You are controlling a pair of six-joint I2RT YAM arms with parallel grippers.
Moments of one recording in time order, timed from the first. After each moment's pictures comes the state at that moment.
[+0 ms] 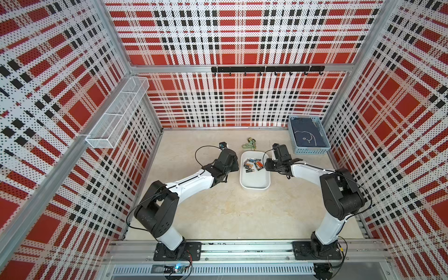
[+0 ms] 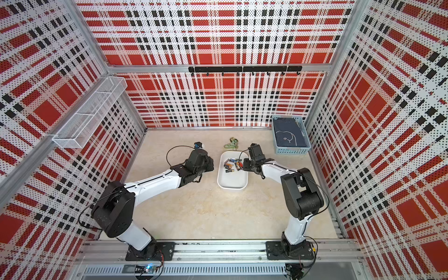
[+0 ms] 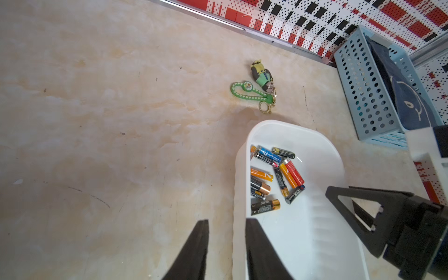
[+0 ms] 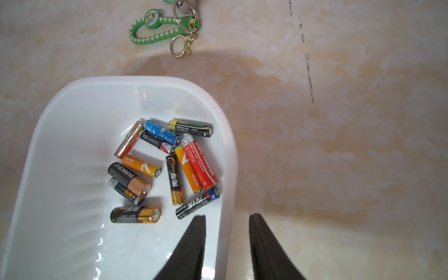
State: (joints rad) left arm -0.65 1.62 1.04 -0.08 -0.24 -0.65; right arm 0.37 1.77 1.06 -0.16 -0.02 0.40
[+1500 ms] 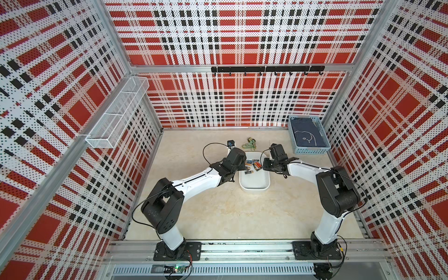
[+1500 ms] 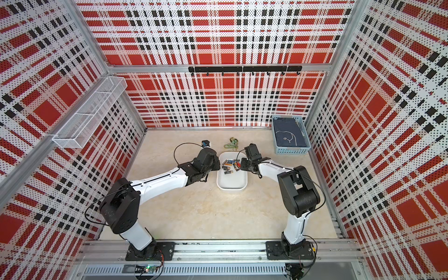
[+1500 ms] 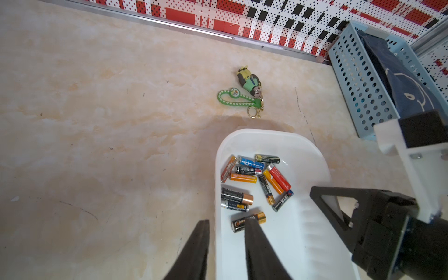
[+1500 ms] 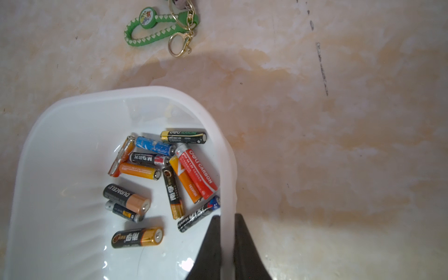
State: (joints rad) left arm -0.73 1.69 1.15 -0.14 -0.35 -0.61; right arm 0.40 1.82 1.10 -0.18 0.00 0.50
